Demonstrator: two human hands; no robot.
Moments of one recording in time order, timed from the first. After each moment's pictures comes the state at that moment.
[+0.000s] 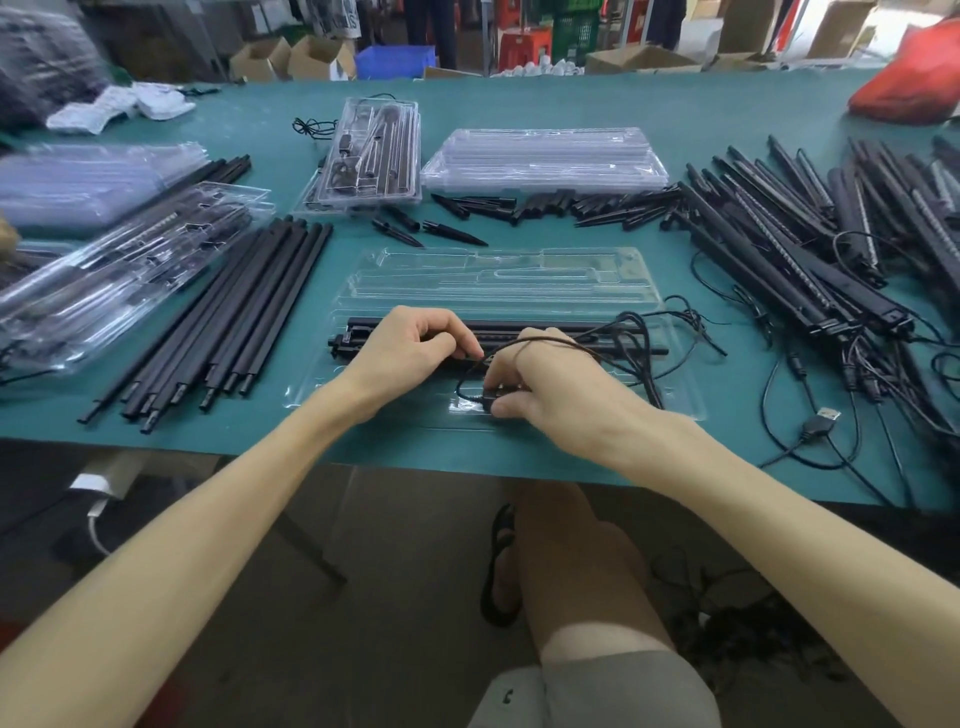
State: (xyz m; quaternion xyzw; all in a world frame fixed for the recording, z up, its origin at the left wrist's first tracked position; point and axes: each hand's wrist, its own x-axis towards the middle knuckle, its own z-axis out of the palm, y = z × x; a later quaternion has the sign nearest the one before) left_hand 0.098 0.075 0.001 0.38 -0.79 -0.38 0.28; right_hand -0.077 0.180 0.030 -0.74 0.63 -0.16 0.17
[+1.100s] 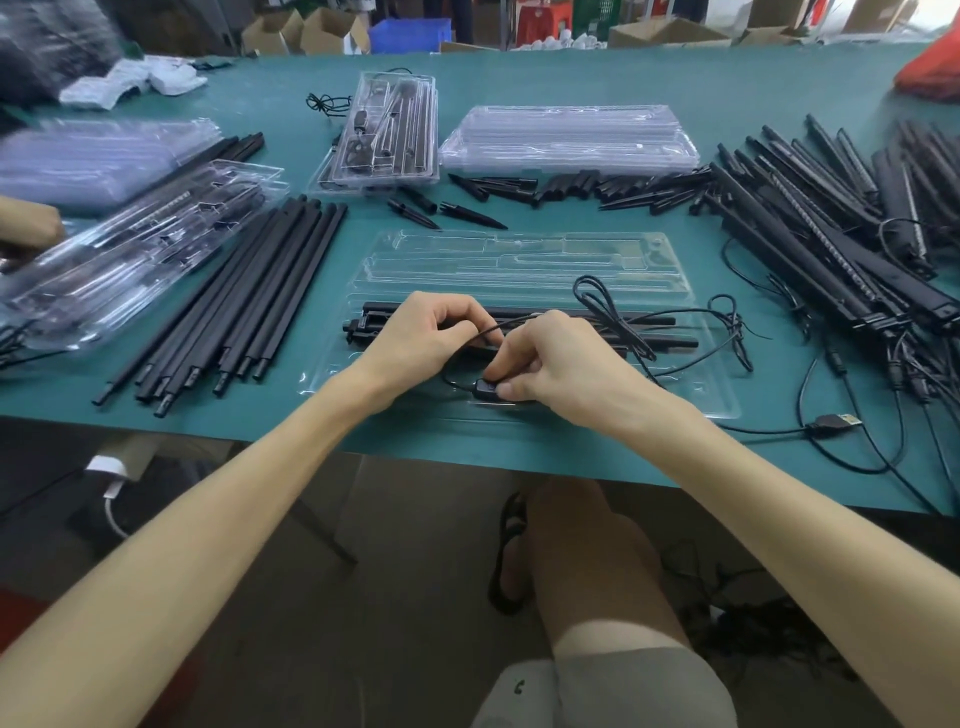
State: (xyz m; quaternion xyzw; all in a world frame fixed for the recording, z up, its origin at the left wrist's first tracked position) left_hand 0.097 0.082 0.004 0.36 -0.78 -0.42 0.29; right_hand -0.070 0.163 0.028 -0.69 0.63 -0.23 0.28
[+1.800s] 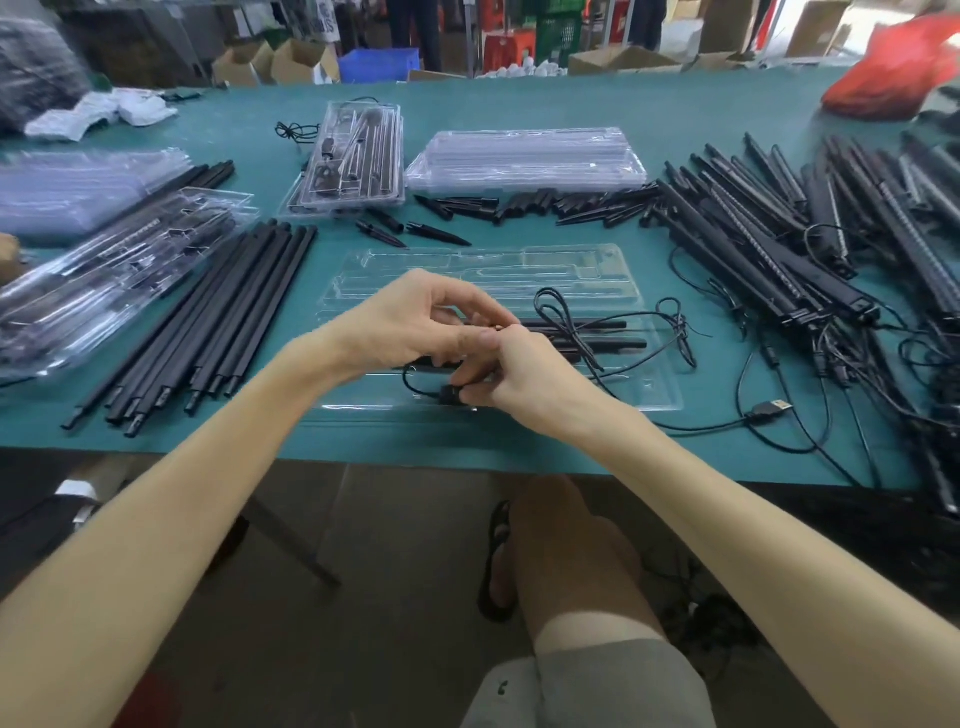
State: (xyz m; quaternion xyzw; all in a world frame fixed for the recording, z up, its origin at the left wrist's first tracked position) left_hand 0.081 0.095 0.063 0.29 -0.83 -0.45 0.17; right_hand -0.069 0.171 0.022 -0.68 0.61 -0.28 0.29
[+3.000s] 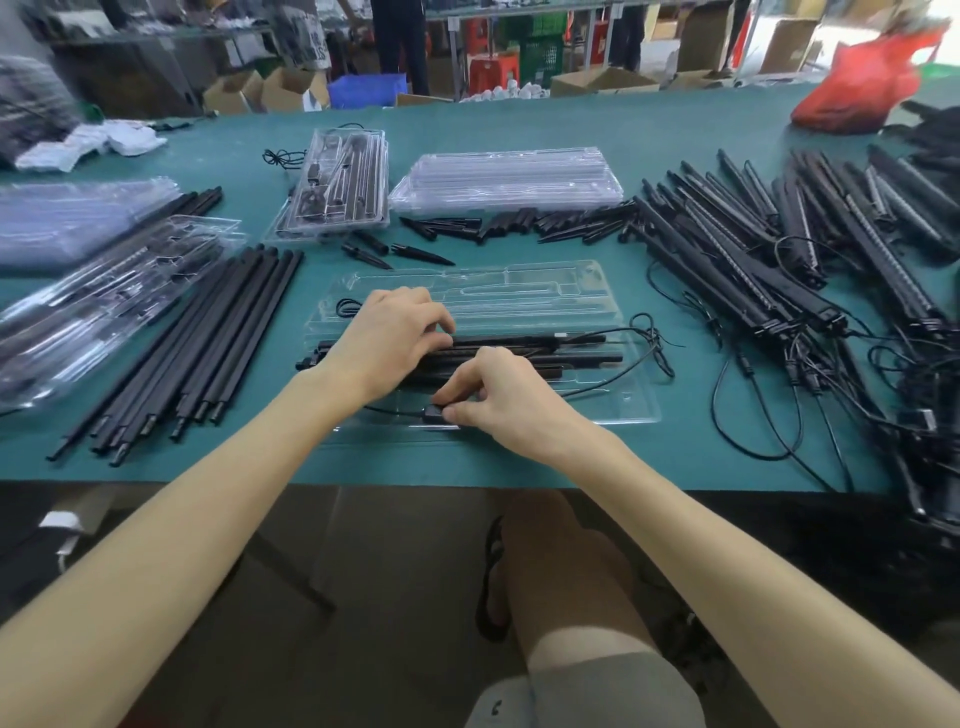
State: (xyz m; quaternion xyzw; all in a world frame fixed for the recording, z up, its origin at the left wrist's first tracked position) left_hand 0.075 0.048 0.017 0.33 -0.92 0.00 0.20; right_hand -0.070 0.175 0.019 -0.68 0.61 -0.29 0.28
